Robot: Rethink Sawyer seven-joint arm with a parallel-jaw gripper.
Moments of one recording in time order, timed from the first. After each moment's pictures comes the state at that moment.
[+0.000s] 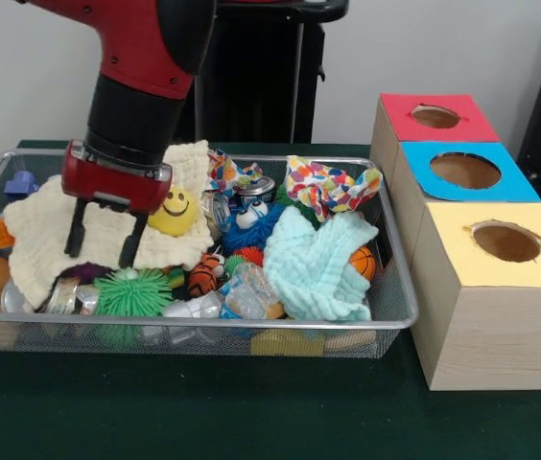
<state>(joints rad) -0.34 -0.47 -0.15 1.50 -0.30 0.22 1.56</state>
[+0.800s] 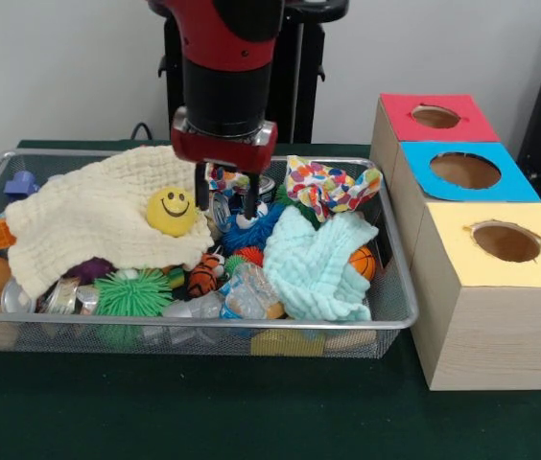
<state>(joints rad) -0.25 -0.55 -0.12 1.62 0.09 0.55 1.58</state>
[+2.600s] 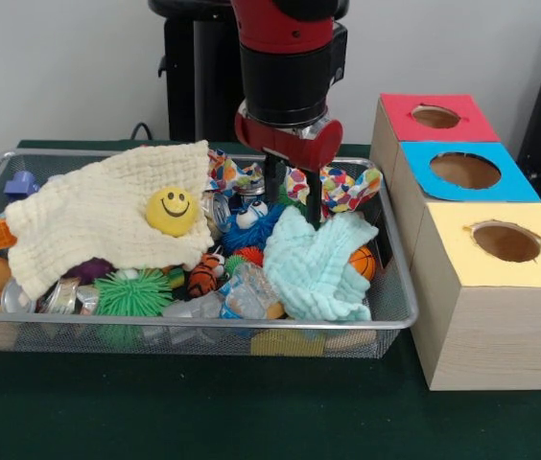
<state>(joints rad) -0.16 -0.56 -0.15 1.71 0.40 0.49 1.88</state>
